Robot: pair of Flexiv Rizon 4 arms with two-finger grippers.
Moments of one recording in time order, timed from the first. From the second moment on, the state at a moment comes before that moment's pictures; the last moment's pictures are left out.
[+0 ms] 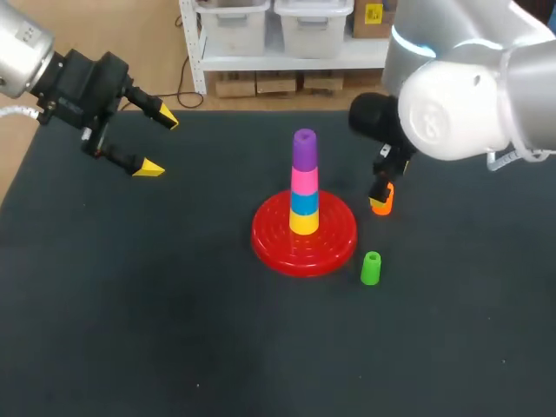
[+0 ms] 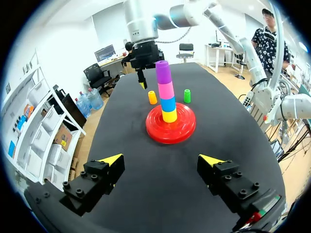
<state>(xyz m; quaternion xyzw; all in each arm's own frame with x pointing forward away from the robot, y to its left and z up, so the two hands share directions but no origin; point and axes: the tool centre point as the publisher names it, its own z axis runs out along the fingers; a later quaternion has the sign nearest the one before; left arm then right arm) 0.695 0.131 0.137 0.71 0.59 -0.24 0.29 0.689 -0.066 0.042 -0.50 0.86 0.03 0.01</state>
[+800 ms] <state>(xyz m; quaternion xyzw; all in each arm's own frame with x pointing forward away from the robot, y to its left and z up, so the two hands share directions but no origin) 0.695 0.131 0.137 0.71 0.59 -0.24 0.29 0.707 -0.070 0.018 -0.48 0.87 0.02 0.01</state>
